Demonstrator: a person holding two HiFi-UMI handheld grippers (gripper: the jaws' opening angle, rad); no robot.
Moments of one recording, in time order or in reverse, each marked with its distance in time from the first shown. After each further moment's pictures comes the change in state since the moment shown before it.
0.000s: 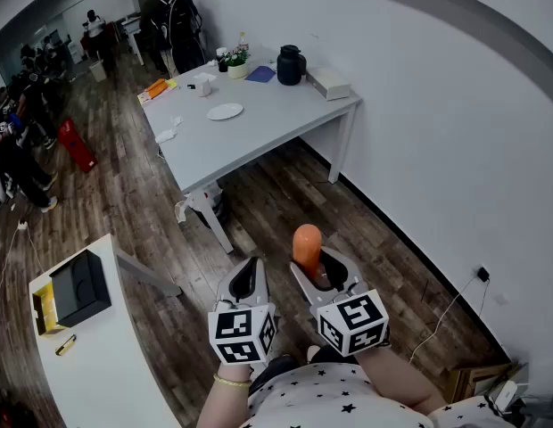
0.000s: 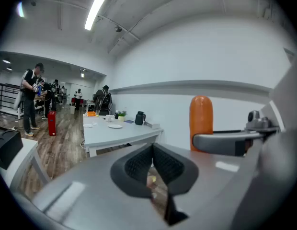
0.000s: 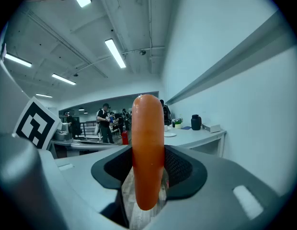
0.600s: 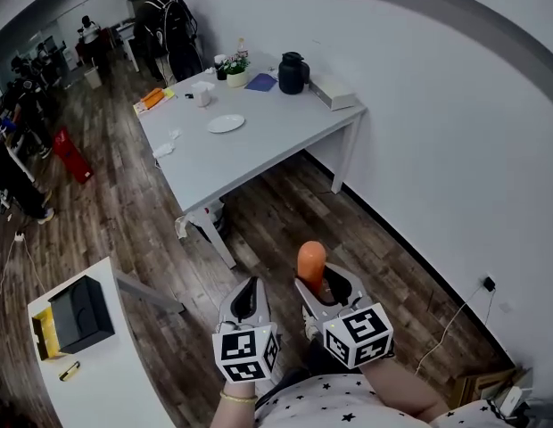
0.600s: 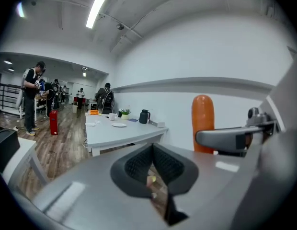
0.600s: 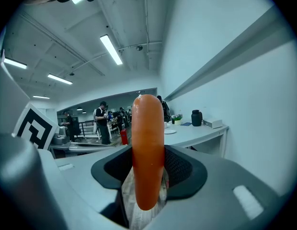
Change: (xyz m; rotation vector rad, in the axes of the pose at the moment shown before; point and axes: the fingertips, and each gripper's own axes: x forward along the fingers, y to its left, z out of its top) left arm 0.042 0.045 -0.006 -0.007 0.013 0.038; right arm 0.060 -0.015 -0.006 0.031 0.038 0.008
